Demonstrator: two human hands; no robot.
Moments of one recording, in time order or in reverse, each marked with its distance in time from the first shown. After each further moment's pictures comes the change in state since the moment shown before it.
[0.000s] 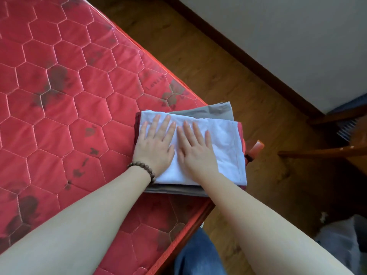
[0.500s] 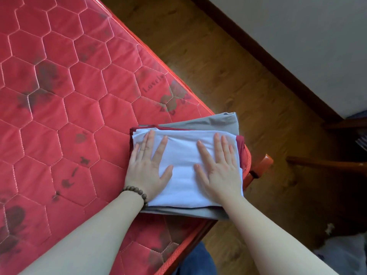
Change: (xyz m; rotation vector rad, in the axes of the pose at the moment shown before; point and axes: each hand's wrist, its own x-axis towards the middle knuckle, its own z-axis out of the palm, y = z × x) left_hand 0.000 -0.002 0.049 -0.324 0.036 -0.119; right_hand -0.005 0.079 0.020 0.023 0.045 0.069
